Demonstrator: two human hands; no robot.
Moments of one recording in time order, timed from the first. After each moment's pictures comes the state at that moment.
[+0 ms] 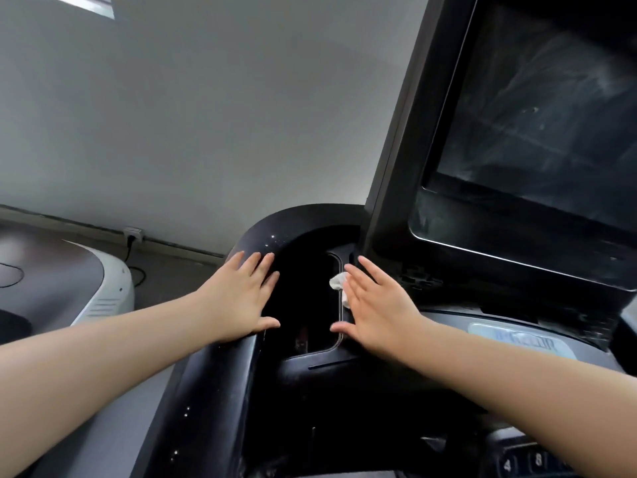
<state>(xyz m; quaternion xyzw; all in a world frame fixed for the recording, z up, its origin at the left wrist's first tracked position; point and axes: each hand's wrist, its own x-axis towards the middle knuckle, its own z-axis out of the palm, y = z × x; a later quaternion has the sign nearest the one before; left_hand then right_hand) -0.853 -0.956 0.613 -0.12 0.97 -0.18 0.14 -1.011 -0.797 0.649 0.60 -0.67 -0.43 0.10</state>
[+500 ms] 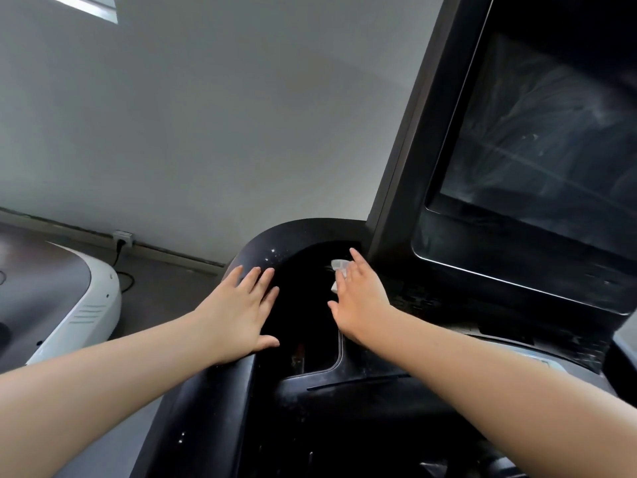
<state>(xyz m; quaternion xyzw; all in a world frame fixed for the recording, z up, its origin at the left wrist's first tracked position) -0.853 -0.956 0.611 -0.13 0.97 -0.15 0.15 -1.010 -0.850 0.651 0.51 -0.67 -0.52 0.12</state>
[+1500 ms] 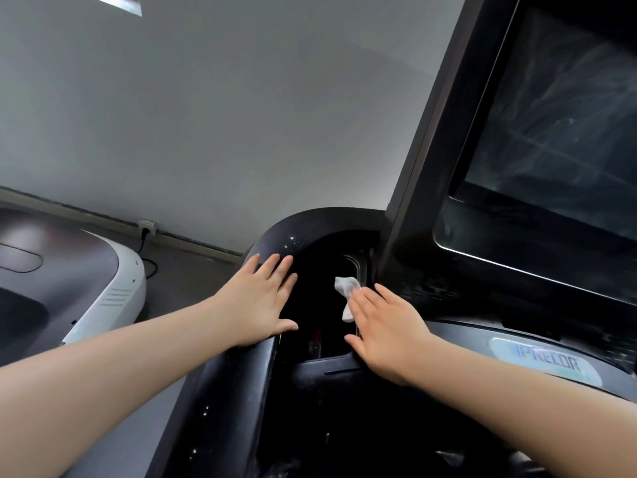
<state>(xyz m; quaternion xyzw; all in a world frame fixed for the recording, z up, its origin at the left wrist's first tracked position) -0.849 -0.956 0.607 -0.14 0.97 -0.13 0.12 -0.995 -0.795 0.643 0.62 -0.73 -0.29 -0.01</state>
